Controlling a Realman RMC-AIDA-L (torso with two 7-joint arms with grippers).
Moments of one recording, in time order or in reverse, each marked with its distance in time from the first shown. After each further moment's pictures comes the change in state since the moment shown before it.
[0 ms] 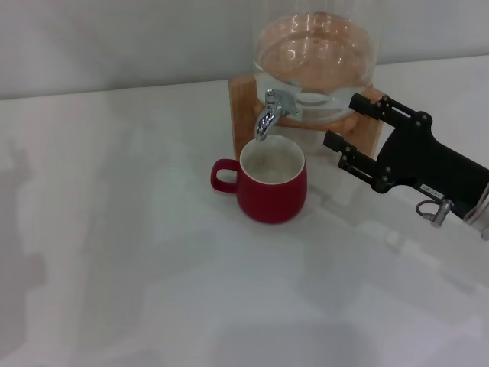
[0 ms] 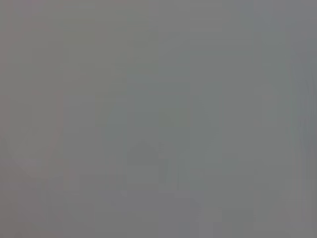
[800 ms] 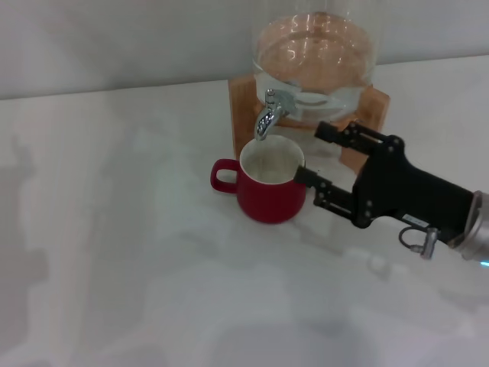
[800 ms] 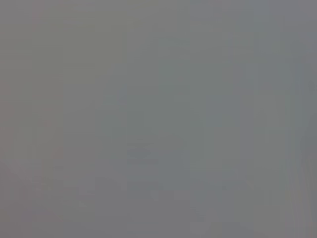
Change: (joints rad) left arm -0.017 0.002 -0.001 -0.007 -0.001 0.006 0.001; right arm 0.009 0.003 -0.111 0.005 -0.010 0.114 0.036
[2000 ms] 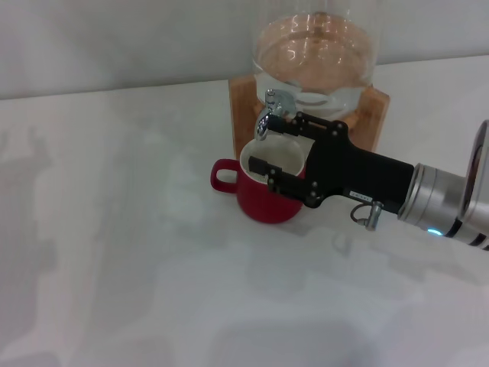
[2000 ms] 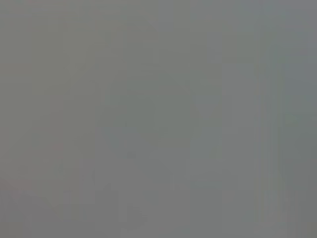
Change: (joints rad) left arm -0.038 0.000 0.009 -0.015 0.011 0.047 -0.028; right arm 0.127 0.014 -0.060 -0.008 0.007 -0.205 0.011
